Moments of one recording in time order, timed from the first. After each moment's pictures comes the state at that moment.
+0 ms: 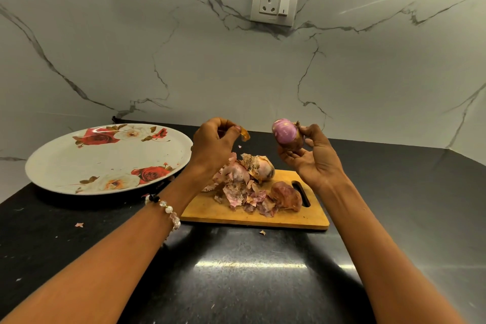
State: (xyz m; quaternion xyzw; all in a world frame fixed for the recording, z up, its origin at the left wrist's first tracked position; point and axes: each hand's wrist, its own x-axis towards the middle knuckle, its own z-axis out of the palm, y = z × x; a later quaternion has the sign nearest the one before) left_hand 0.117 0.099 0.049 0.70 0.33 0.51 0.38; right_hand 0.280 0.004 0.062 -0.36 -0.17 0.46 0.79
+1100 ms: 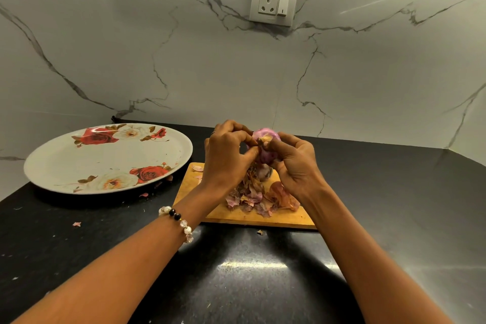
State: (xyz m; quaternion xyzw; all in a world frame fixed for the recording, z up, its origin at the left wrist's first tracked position) left_hand 0.133 0.077 0.036 0.78 0.27 0.55 0.13; right_hand 0.254 0.015 0.046 -0.44 -0.30 0.37 0.76
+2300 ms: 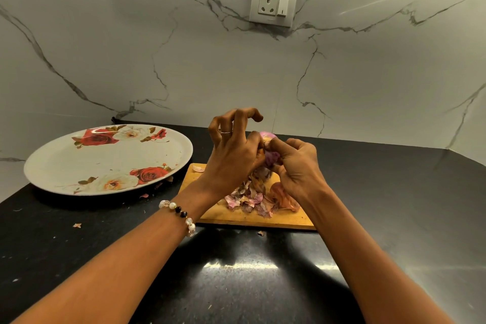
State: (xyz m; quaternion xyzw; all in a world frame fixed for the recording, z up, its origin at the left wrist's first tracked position) left_hand 0.135 0.085 0.036 0.83 0.20 0.50 -0.17; right_hand 0.248 0.013 0.048 -0.51 -0.26 0.35 0.74
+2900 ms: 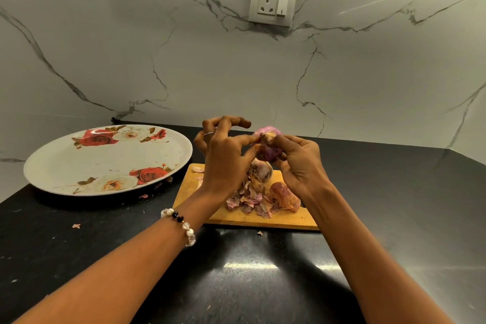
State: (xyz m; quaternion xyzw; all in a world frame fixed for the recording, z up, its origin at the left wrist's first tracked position) left_hand 0.135 0.077 0.033 0.77 0.28 0.57 0.04; right_hand 0.250 0.005 0.055 -0.44 -0.28 0.37 0.77
